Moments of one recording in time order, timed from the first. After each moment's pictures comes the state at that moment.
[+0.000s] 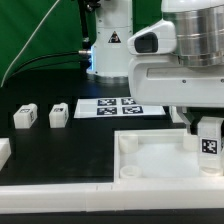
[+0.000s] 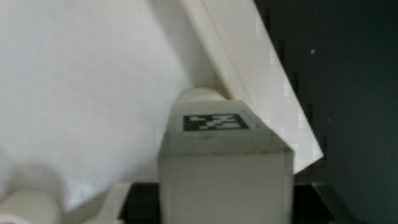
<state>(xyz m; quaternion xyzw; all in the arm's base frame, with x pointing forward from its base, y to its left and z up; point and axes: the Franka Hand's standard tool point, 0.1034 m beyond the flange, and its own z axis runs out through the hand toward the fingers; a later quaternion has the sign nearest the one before) 0.627 0.109 0.085 -0.95 0.30 0.03 0.07</state>
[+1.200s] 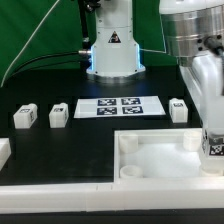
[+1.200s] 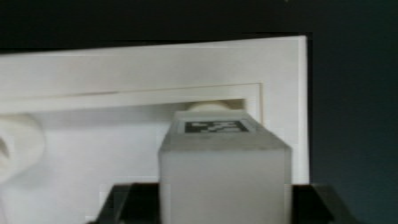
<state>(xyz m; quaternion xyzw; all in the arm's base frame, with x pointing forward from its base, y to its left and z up) 0.627 0.111 0.084 -0.65 0.76 0.06 0.06</state>
